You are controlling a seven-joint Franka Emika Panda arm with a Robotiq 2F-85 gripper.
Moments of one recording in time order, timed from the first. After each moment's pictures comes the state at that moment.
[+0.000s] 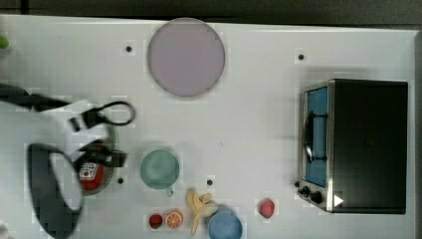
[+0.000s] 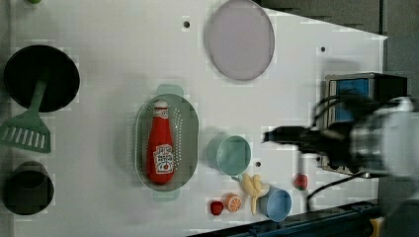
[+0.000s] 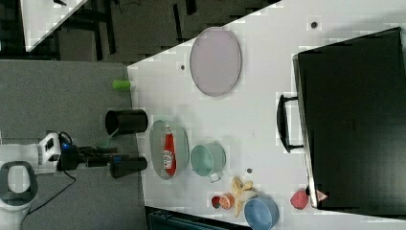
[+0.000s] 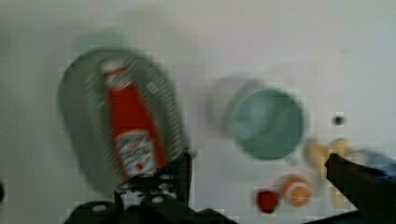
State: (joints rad) arm -0.11 -0.03 0.63 -1.95 0.03 0.24 -0.06
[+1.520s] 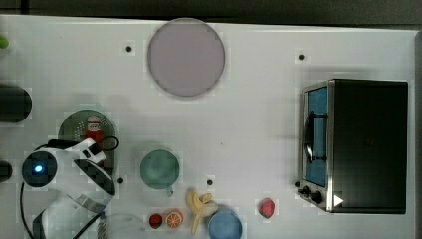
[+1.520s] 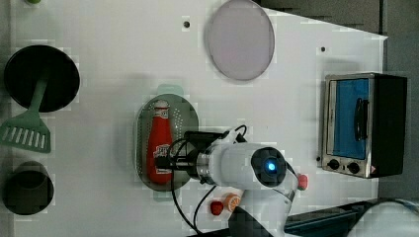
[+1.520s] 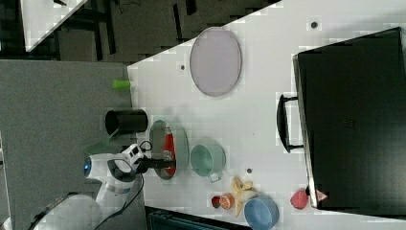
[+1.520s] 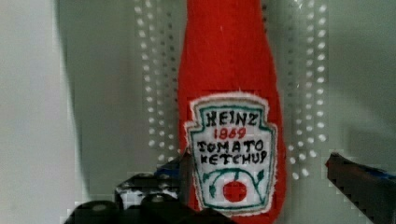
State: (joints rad) arm -0.09 0.55 0.78 -2.25 -0.39 1.00 0.27
